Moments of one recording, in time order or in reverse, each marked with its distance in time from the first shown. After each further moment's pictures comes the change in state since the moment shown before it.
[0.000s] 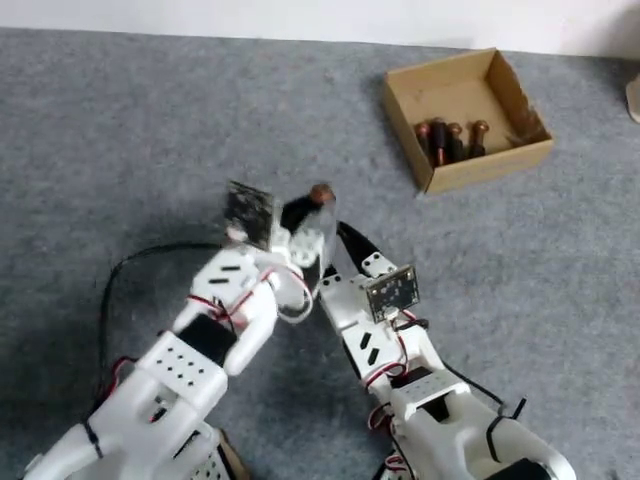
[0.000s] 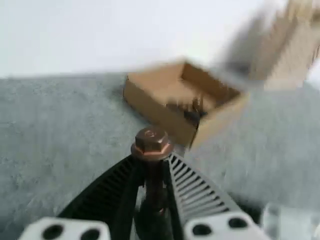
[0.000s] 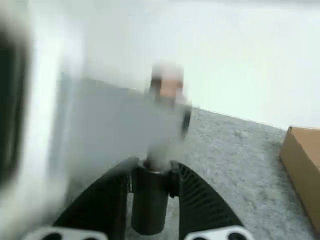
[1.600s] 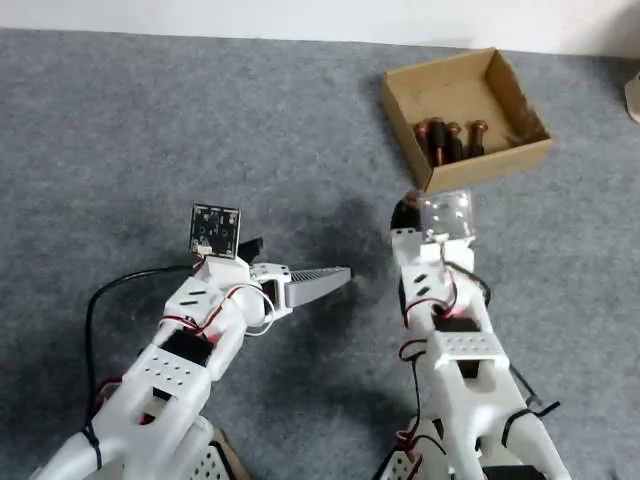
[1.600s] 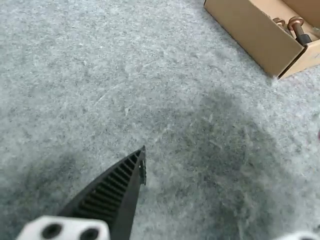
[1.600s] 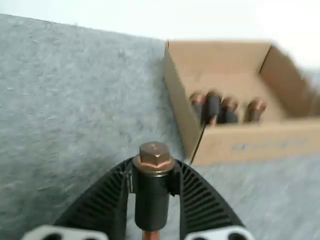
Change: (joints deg) left arm -7.7 0.1 12.1 0.1 2.9; right arm 24.6 -0.1 -18.9 35.5 9.1
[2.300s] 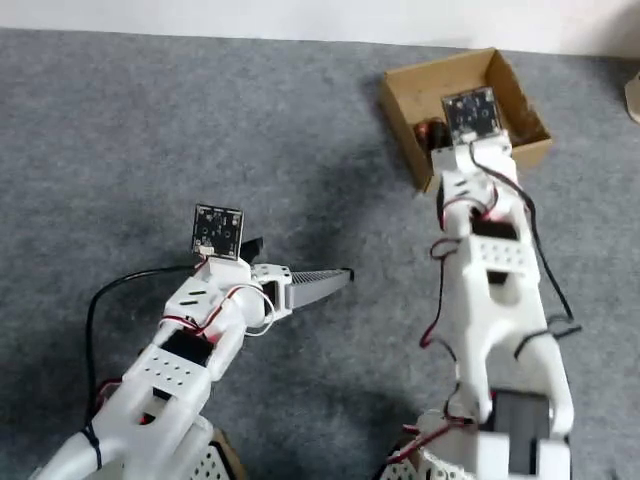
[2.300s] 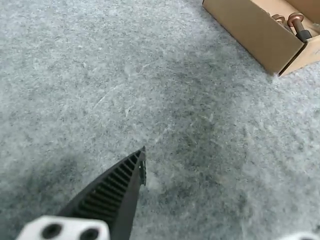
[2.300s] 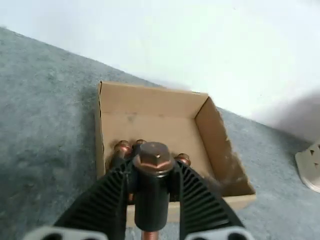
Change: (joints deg) left arm 0.0 0.0 0.0 0.0 -1.7; right arm 7.8 23.1 -40.8 19.6 9.6
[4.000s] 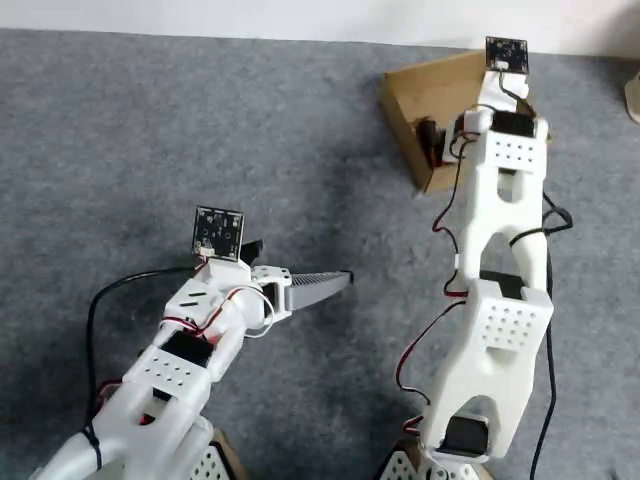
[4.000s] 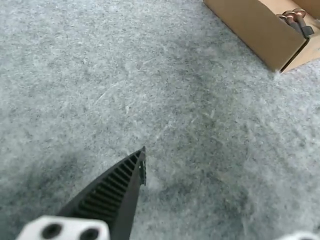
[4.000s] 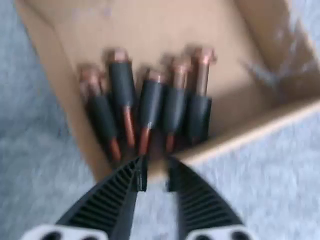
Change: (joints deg) left arm 0.0 0.0 0.5 0.0 -0.1; right arm 3.0 47.3 -74.3 67.1 -19.3
